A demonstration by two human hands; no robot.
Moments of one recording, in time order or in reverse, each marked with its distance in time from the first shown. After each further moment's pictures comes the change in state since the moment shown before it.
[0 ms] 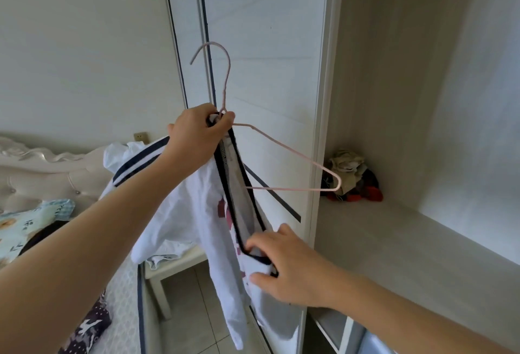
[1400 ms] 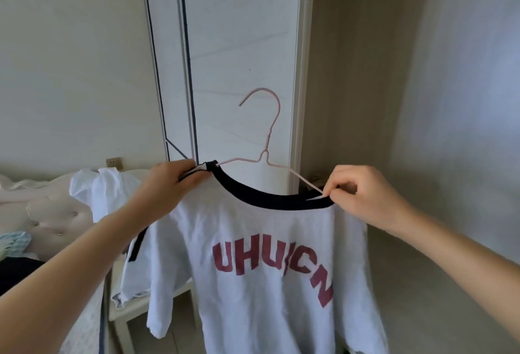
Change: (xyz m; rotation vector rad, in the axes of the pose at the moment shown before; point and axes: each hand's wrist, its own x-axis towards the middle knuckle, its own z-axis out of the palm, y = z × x) left_hand -0.012 -0.046 -0.007 -0.038 -0.176 0.219; right_hand -0.037 0.042 -0.153 0.073 0.518 0.107
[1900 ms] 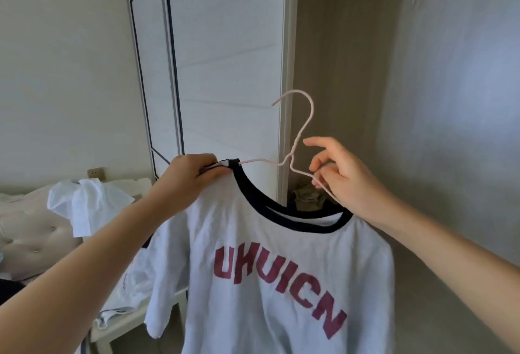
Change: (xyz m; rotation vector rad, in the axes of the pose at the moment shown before) left_hand 0.026 0.041 0.011 -0.030 -0.050 0.107; right_hand 0.011 -0.024 -0.008 0.140 0.137 0.013
